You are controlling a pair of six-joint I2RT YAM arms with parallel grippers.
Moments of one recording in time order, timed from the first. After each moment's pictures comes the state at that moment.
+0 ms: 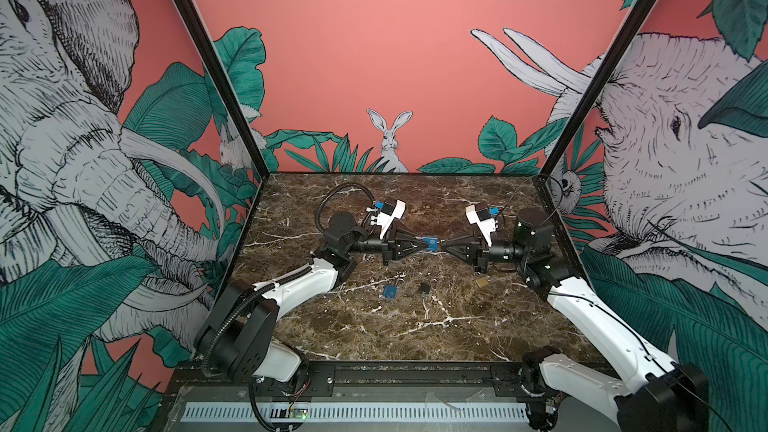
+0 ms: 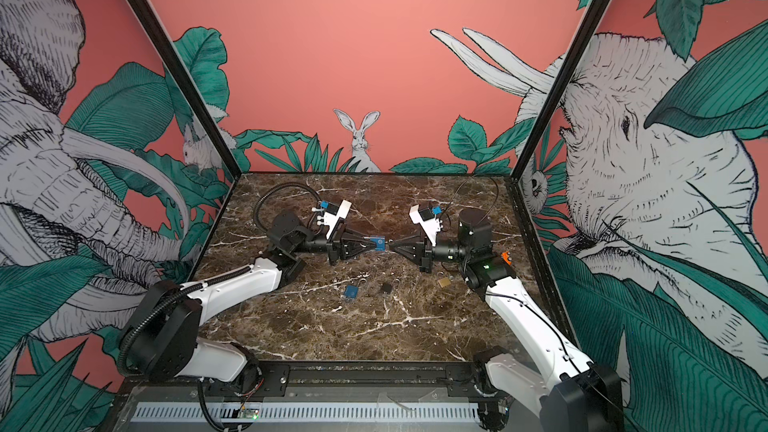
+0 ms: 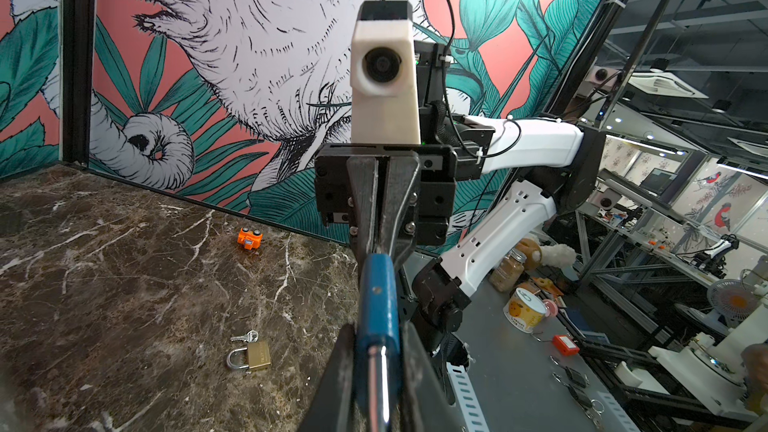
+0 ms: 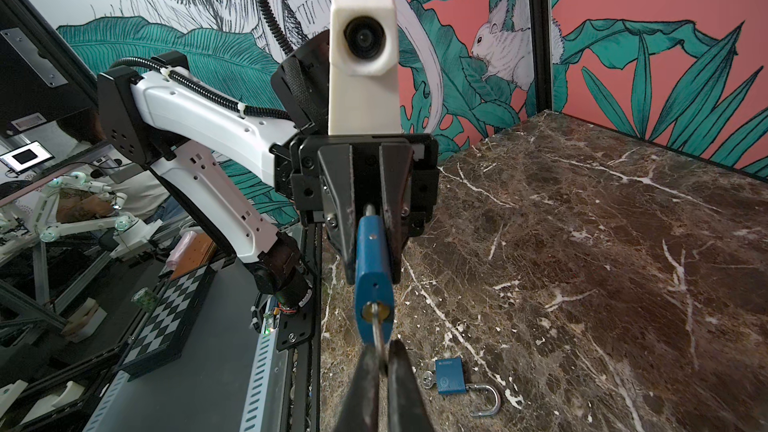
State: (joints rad) left arm -0.61 1.43 0.78 0.89 1.10 -0.55; right arm 0.36 1.05 0.81 0.00 -1.10 0.12
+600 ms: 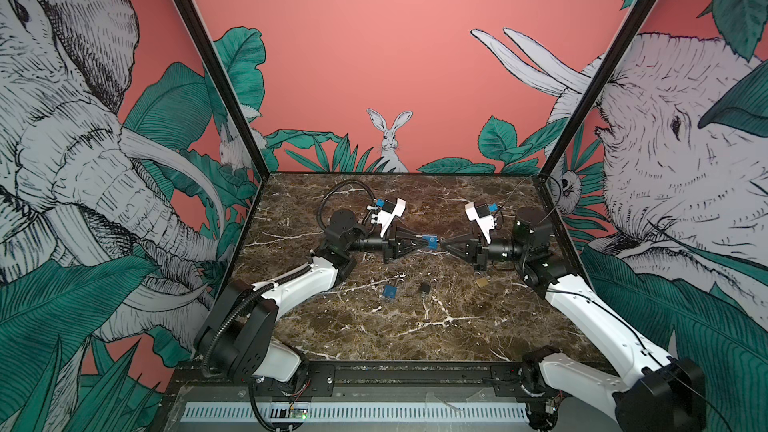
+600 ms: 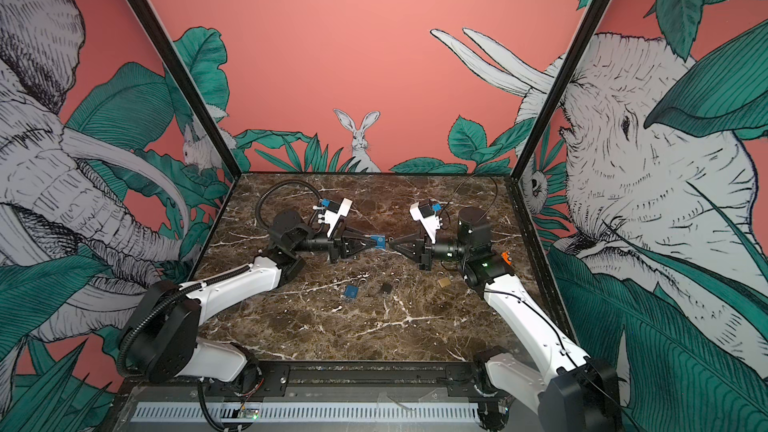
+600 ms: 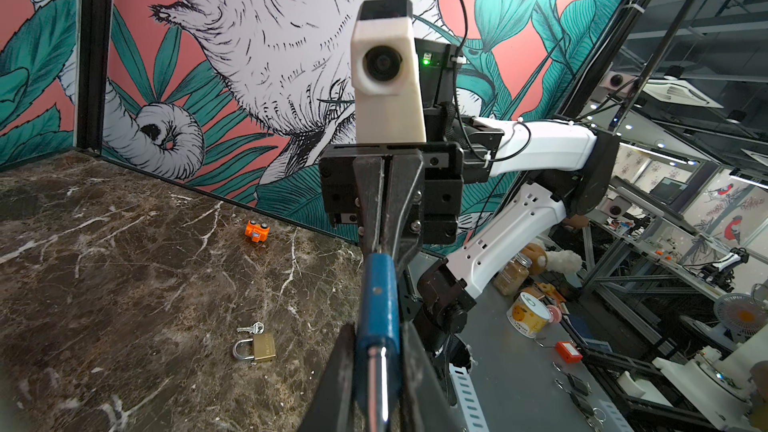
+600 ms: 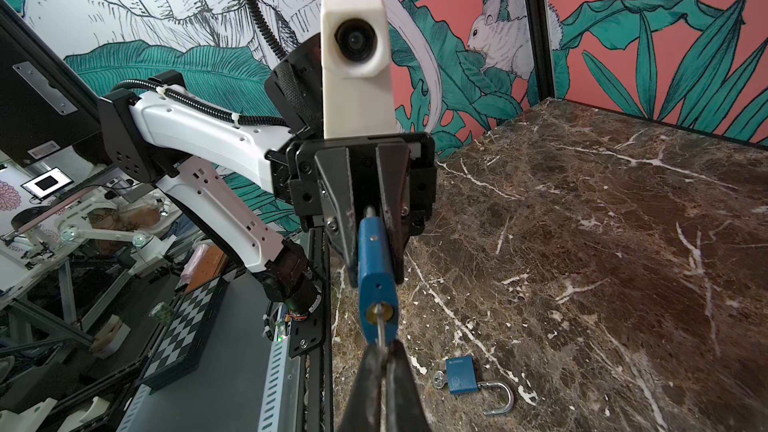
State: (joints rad) left arm -0.60 1.43 0.81 0.81 1.08 -0.53; right arm 0.35 1.08 0.81 0.03 -1.11 0.19
